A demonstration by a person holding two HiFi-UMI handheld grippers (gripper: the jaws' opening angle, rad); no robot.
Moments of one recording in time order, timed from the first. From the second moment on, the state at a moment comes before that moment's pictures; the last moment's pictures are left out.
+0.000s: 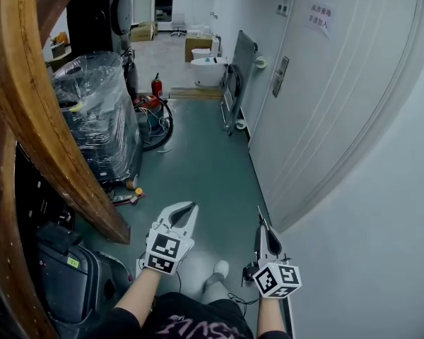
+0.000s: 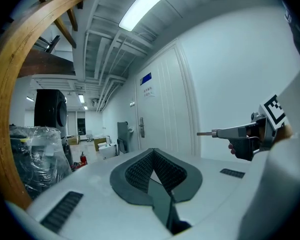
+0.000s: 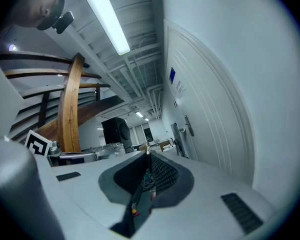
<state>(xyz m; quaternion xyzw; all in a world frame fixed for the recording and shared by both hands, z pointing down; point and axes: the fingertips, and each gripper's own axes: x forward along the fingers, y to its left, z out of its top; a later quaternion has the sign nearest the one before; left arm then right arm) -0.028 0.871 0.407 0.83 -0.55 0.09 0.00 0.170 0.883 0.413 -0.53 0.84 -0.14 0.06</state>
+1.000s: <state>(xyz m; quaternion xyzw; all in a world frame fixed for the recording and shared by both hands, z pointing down) -0.002 0.665 0.451 0.83 -0.54 0.12 0.01 0.203 0.679 0.451 -0.54 0.83 -0.14 0.05</state>
